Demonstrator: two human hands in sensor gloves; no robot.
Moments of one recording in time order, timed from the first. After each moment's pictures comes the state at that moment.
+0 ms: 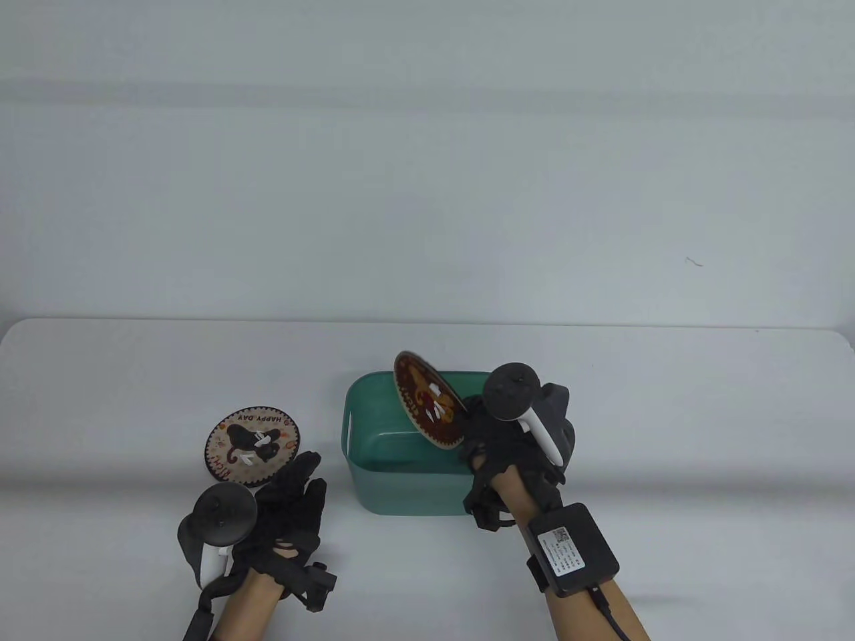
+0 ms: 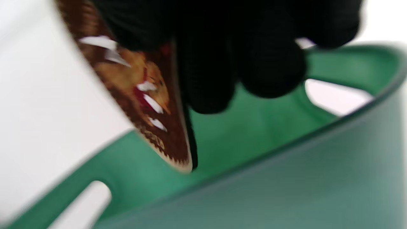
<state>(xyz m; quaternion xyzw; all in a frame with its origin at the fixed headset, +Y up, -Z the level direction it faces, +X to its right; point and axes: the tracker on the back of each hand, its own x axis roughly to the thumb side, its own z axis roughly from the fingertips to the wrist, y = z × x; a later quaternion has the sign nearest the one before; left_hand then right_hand) -0.239 -0.727 -0.349 0.08 -0.04 0.49 0.87 0.097 -0.619 -0.434 0.00 0.01 0.97 0.25</state>
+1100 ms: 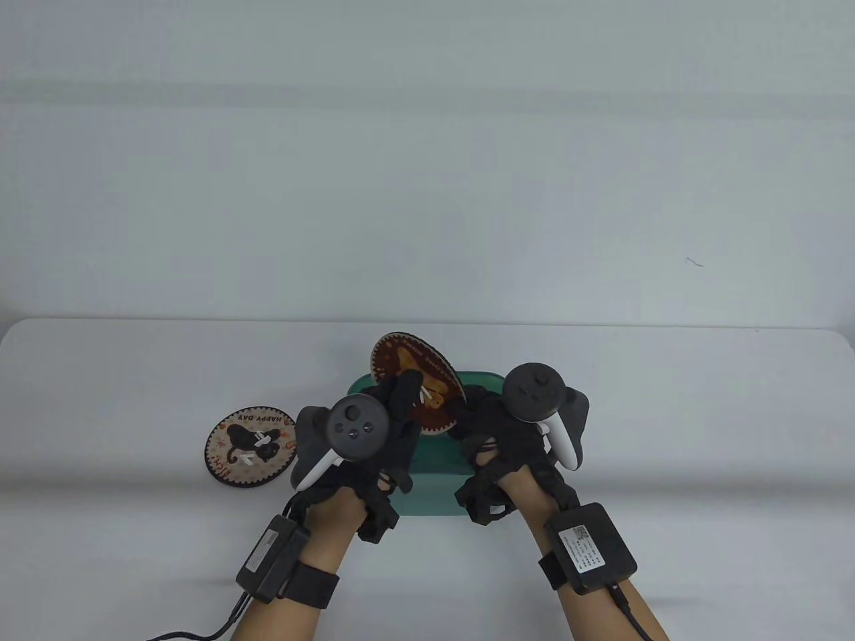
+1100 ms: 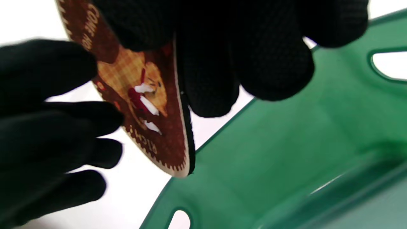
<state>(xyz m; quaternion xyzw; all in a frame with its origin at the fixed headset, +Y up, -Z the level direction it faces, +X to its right) -0.114 -0.622 -0.413 0.06 -0.15 0.24 0.96 0.099 -0.622 -0.437 0.06 0.01 0.91 0.41</state>
